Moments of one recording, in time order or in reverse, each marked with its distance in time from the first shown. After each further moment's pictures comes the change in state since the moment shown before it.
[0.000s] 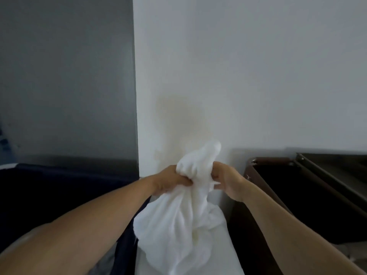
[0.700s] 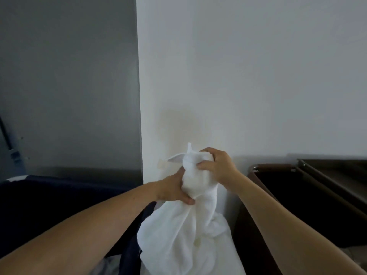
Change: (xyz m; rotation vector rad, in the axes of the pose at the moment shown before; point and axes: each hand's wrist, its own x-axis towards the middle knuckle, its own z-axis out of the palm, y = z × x) left_hand -0.026 0.018 0.004 0.463 -0.082 0.161; right_hand -0.031 -0.062 0.026 -0.247 0.120 -0.366
